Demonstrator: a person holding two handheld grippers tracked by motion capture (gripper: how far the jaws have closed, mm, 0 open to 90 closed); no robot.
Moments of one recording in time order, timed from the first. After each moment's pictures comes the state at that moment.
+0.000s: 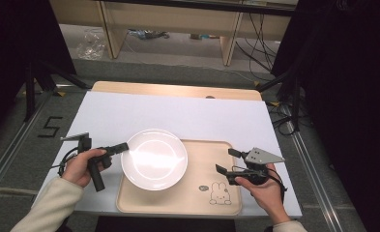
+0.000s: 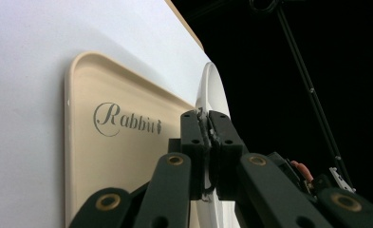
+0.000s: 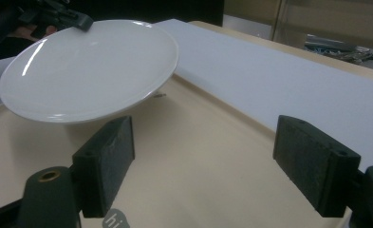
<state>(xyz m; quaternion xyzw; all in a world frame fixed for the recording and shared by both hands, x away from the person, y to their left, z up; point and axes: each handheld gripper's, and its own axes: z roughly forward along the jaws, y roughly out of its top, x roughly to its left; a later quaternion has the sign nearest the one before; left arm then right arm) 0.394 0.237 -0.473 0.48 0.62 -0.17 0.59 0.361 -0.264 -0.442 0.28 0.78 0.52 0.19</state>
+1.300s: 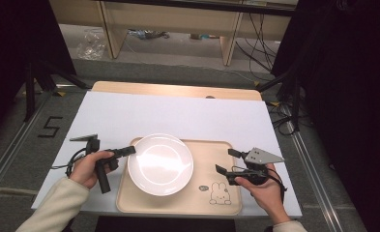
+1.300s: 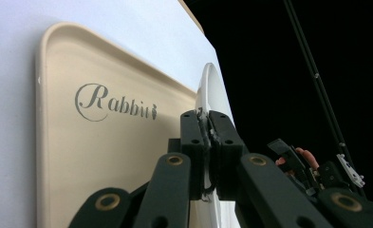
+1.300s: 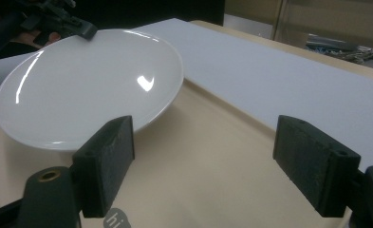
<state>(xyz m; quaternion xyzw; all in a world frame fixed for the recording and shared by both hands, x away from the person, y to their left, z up) 0.394 0.218 -0.477 0.50 0.61 -0.18 0.58 0.361 -0.264 -0.442 0.28 0.78 0.52 0.19</state>
